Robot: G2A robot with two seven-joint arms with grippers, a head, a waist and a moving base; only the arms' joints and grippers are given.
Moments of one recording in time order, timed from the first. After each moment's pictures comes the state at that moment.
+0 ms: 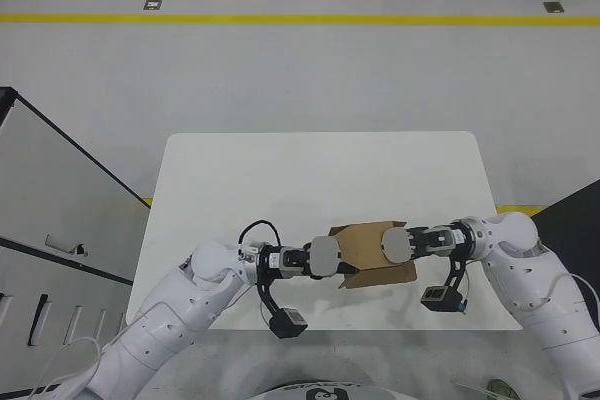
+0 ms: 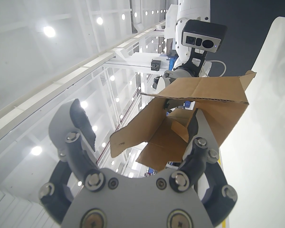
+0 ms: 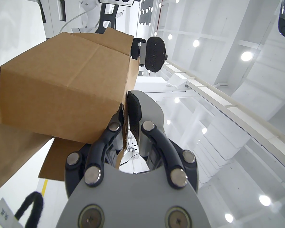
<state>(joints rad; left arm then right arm) 1.26 -1.13 -0.89 -1.63 2.43 0.35 1.06 -1.27 -0.92 1.22 -1.48 -2.27 0.30 -1.52</state>
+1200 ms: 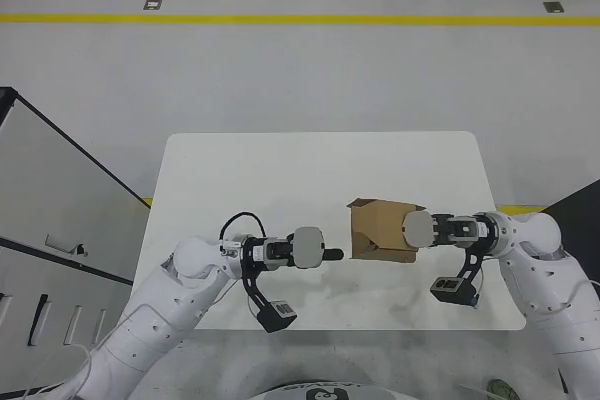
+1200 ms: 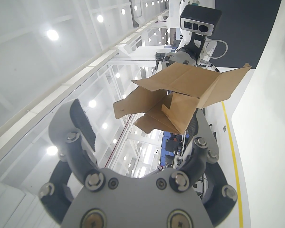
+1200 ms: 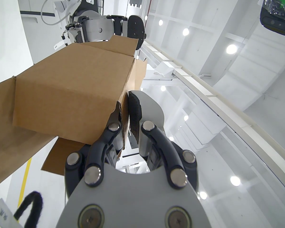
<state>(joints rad) 1.30 -1.10 -1.00 -1.69 2.46 0.37 1.06 -1.33 -0.92 1.36 -1.52 -2.22 0.33 -1.49</state>
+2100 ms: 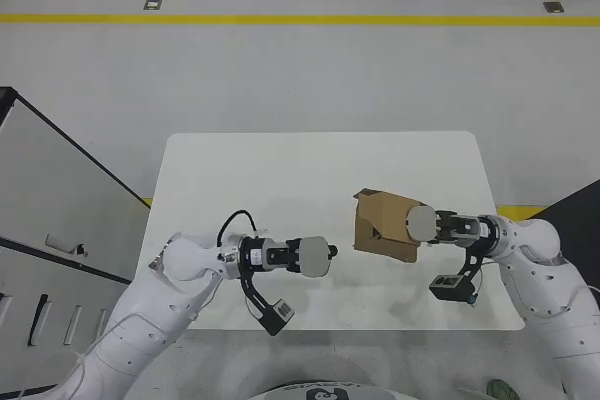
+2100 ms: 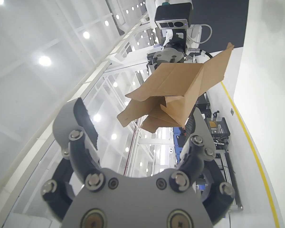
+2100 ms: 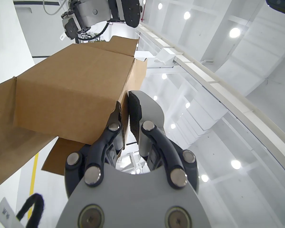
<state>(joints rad) 1.33 -1.08 -1.07 -1.78 2.72 0.39 1.01 -1.36 -0.93 1.37 -1.49 -2.19 0.34 -1.46</state>
